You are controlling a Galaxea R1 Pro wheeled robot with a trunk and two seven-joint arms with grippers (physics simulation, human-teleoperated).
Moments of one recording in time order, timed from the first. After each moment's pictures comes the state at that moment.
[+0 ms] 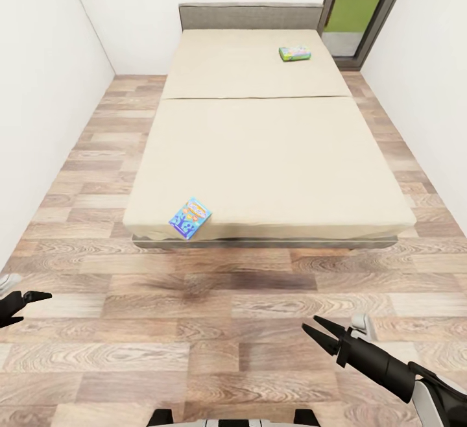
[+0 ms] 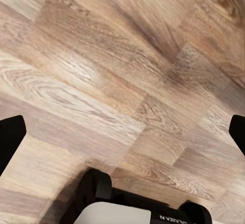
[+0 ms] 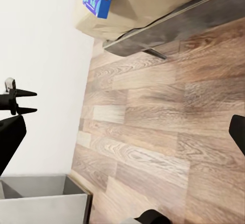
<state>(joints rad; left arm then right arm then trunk) -0.80 0.74 0.27 -0.39 0.21 0.87 -0.77 -0.07 -0.11 -0.29 -1.54 -0.36 0.58 1.05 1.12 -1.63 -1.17</state>
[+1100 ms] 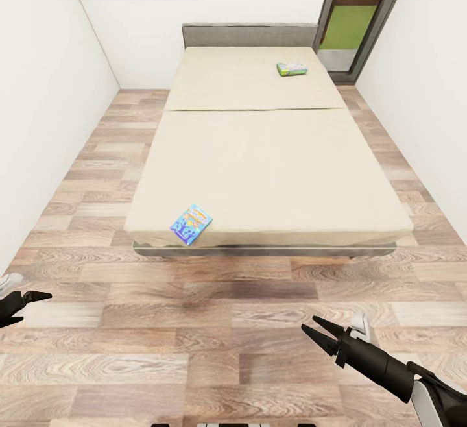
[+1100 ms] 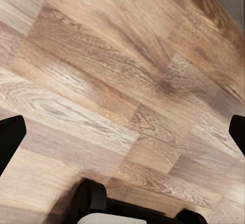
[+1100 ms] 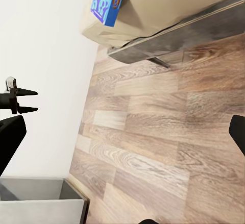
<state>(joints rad) -0.80 0.74 0.27 -0.39 0.21 0.87 -0.77 -0.07 -0.11 -0.29 -1.53 -0.36 0.58 1.05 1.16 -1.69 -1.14</state>
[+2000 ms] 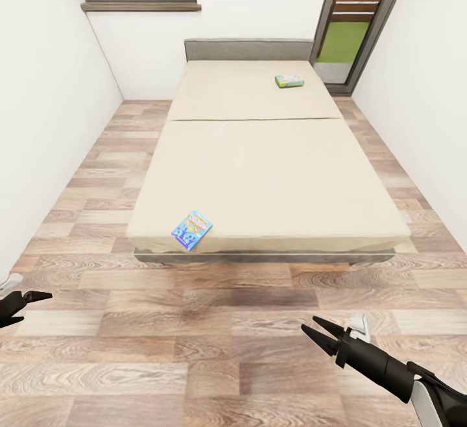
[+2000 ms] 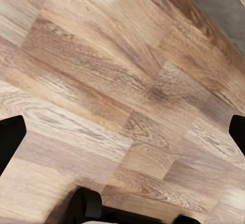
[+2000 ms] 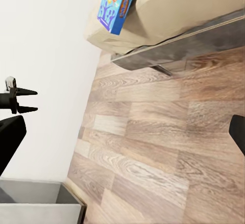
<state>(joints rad) -0.80 0.74 0.27 -0.39 0.21 0.87 -0.77 -0.07 -0.11 -0.29 -1.53 -0.36 0.58 1.05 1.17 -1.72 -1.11</state>
